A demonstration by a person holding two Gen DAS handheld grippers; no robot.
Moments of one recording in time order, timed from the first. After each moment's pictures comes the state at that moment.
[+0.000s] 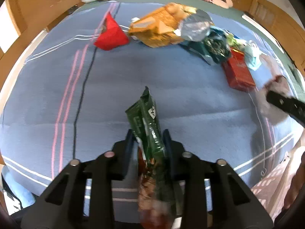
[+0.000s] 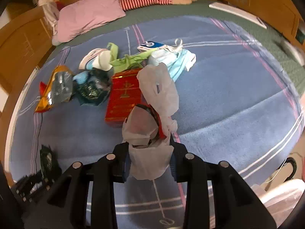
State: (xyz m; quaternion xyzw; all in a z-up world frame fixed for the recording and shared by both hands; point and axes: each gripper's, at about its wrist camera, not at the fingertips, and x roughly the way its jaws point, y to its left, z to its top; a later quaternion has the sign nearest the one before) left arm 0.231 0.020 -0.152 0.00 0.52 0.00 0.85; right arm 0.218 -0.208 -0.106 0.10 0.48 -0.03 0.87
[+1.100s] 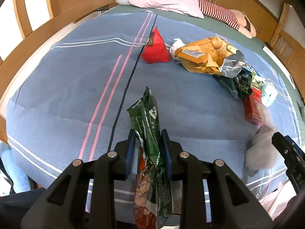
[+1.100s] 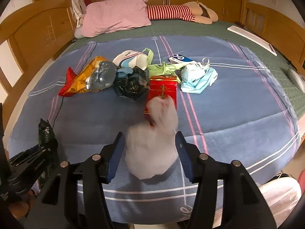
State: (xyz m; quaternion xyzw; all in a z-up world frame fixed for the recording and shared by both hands) left arm 0.217 0.075 -0.131 -0.08 0.48 0.07 0.87; right arm 0.191 -0.157 -0.087 0.04 0.44 0.02 0.90
